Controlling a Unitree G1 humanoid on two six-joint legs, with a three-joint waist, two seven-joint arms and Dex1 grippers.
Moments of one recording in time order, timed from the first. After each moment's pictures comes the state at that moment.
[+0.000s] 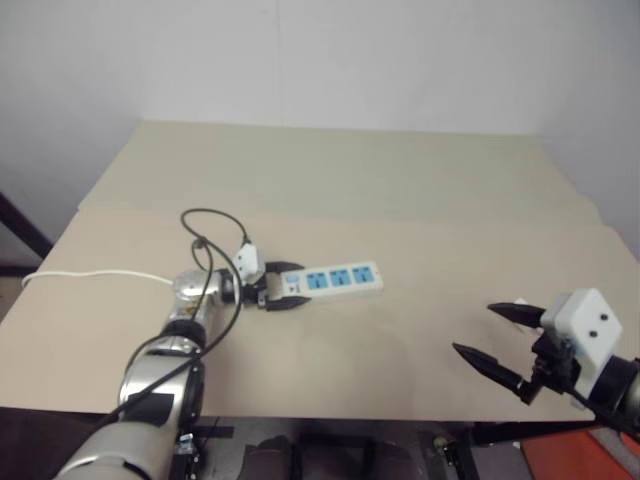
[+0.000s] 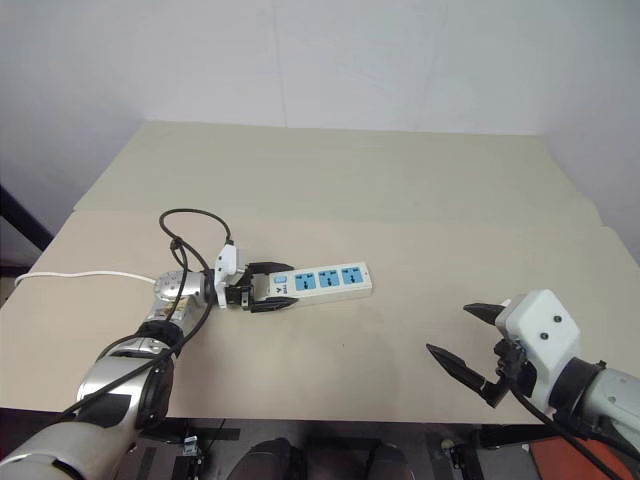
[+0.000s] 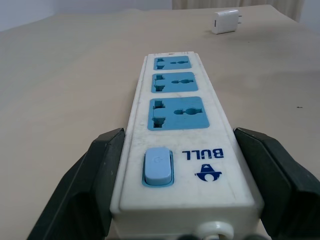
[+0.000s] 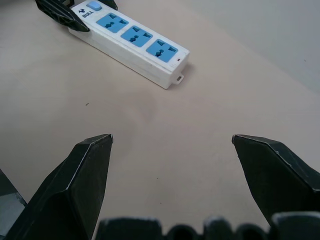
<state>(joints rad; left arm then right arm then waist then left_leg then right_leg) -0.88 0.33 0.07 1.24 -0.13 -0.57 -1.46 0.38 -0.84 -0.65 -0.90 0.65 0.74 0.72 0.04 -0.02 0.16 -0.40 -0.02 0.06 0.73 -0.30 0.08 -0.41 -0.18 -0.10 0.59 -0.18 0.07</state>
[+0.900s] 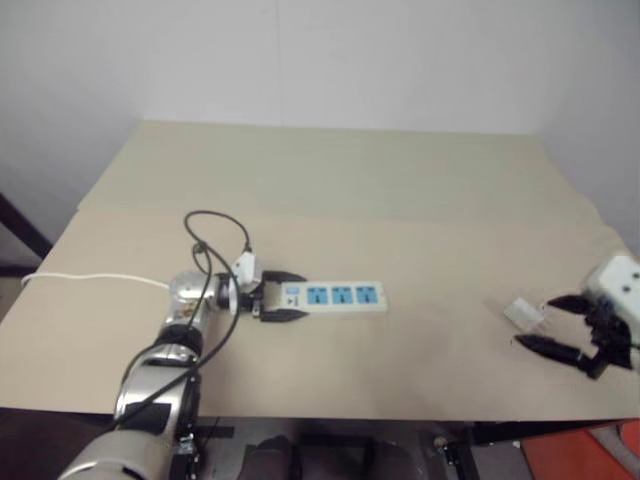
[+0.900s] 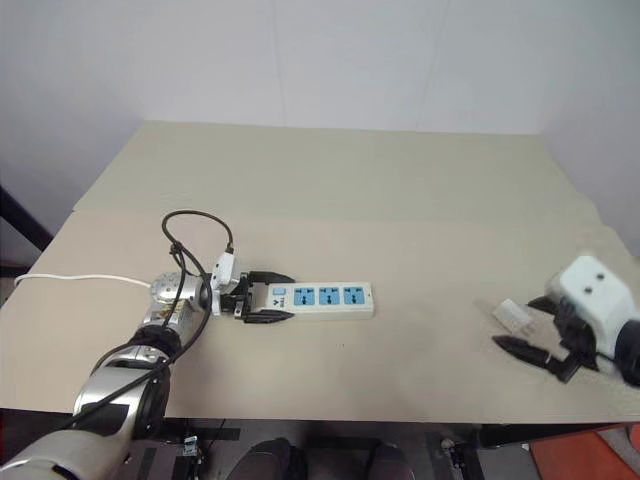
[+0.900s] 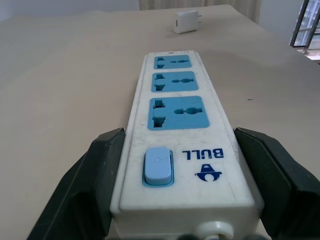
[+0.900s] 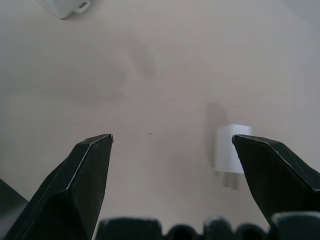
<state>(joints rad) -0.81 0.33 0.06 1.10 -0.16 -0.52 -1.59 0.26 -1.27 -0.68 -0.50 0.57 0.93 0.92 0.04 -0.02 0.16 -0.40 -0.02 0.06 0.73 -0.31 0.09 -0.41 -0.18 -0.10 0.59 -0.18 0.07</state>
